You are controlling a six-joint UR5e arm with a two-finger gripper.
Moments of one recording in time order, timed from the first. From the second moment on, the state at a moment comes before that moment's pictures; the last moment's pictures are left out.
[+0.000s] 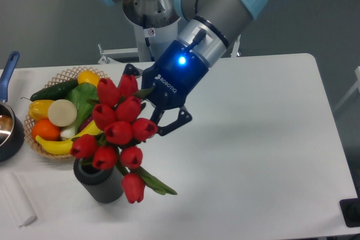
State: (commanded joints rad) arm 2.56 -1.82 -1.50 -0.77 0.44 0.70
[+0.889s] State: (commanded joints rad) arm 2.60 -1.81 -1.51 -0.77 0.42 0.71
